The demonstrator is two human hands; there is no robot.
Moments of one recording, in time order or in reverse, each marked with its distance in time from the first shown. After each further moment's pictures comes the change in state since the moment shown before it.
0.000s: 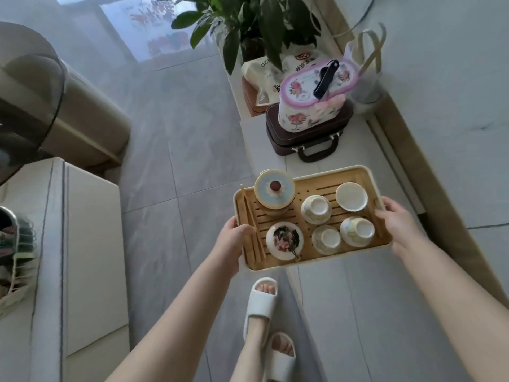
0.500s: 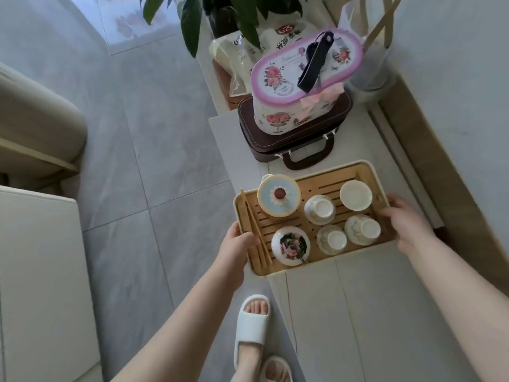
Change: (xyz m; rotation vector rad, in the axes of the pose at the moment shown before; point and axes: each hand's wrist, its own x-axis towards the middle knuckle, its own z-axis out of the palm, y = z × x) left_hand 0.123 -0.001 0.056 -0.007 -0.096 -0.067; right_hand 0.142 0.008 0.008 -0.023 0.031 0.076
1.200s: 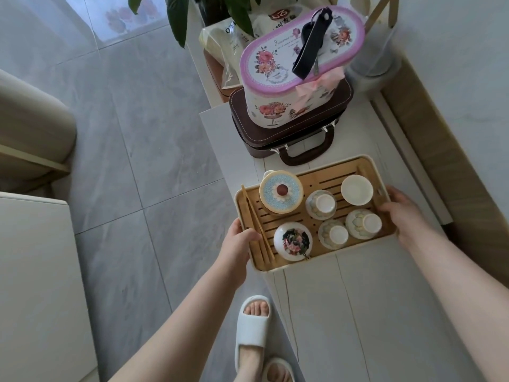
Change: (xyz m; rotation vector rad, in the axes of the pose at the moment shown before) left_hand 0.035 -0.011 0.010 -0.020 0.031 -0.045; right_hand 0.032 0.013 0.006 -0.079 0.000 0.003
